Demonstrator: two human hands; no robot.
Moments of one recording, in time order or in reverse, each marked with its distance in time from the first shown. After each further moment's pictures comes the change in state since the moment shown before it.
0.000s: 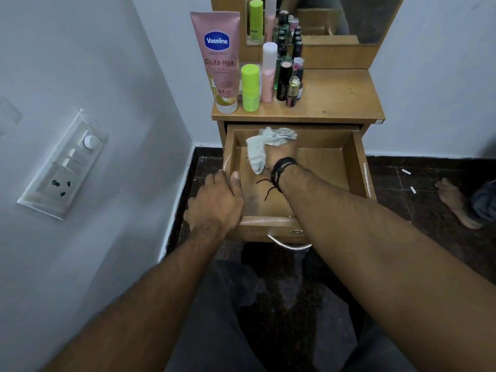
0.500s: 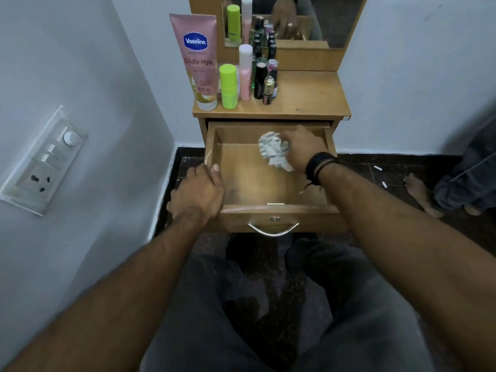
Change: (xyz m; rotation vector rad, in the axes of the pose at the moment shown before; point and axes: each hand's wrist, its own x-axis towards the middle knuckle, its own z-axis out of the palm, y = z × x) left_hand -0.001 0.000 -0.002 0.008 -0.032 -0.036; right_hand -0.035 0.004 -0.117 -0.916 -0.139 -0.363
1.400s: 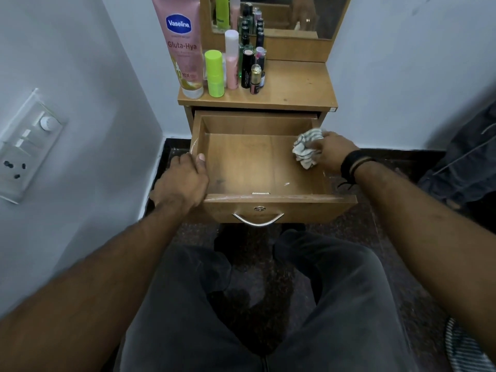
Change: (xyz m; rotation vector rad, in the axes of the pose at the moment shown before) left_hand 0.002 -0.001 0.001 0.016 0.027 0.051; right_hand -0.023 0.092 -0.017 -0.215 -0.153 -0.002
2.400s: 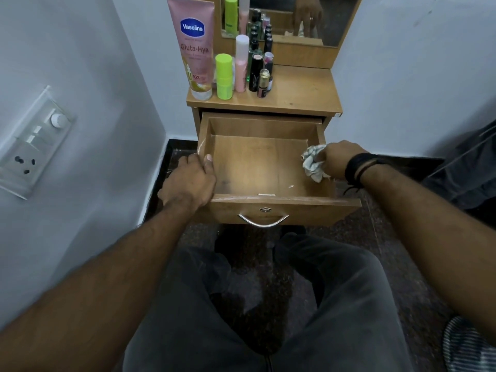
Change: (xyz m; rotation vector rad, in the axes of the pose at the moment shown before) left_hand -0.003 0.002 -0.006 -0.035 -0.044 -0.045; right_hand -0.016 -0.020 -0.016 -0.082 -0.119 0.165
